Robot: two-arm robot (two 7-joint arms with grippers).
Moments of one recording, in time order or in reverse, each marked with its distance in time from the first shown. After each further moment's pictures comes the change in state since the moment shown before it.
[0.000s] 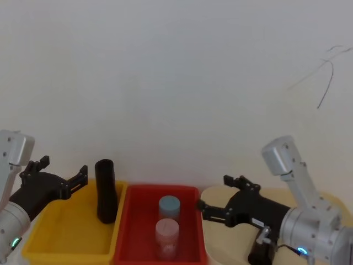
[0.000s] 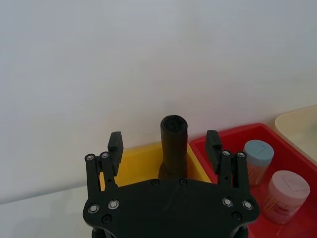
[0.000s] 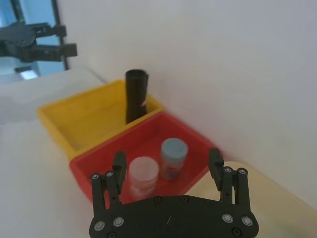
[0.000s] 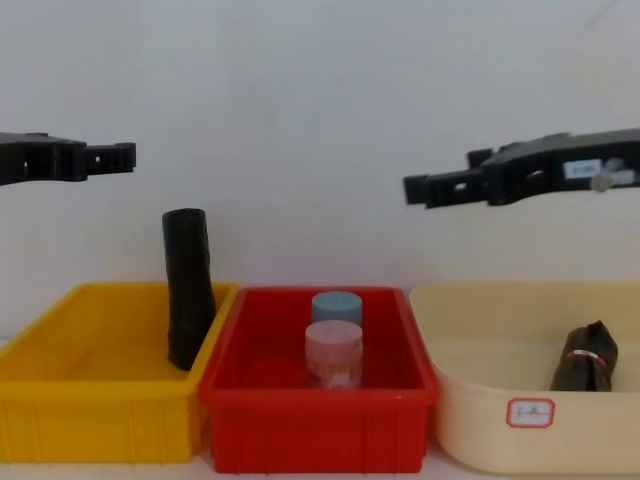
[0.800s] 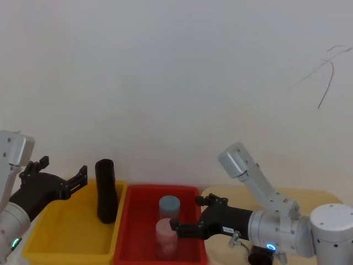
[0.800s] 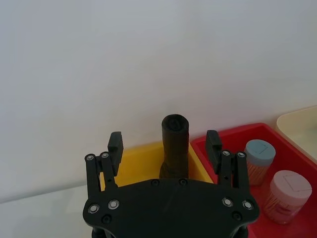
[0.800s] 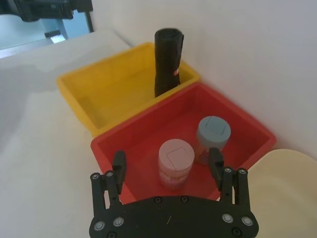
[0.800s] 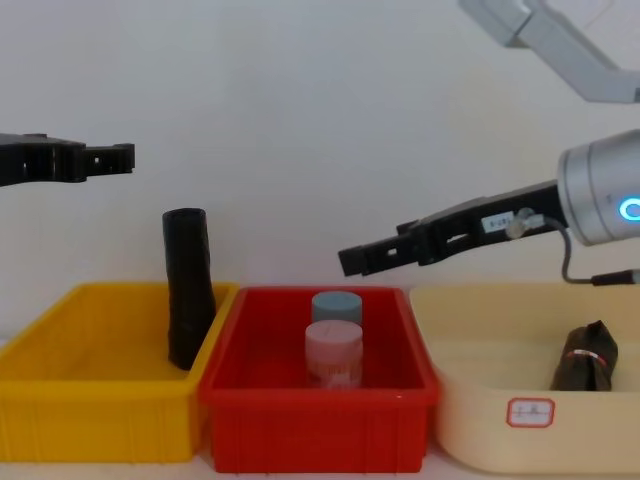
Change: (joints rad) left arm 0.001 -0.001 0.000 0.000 0.002 0.000 0.005; right arm 0.152 -0.086 -0.126 0.182 -0.010 0.131 0.107
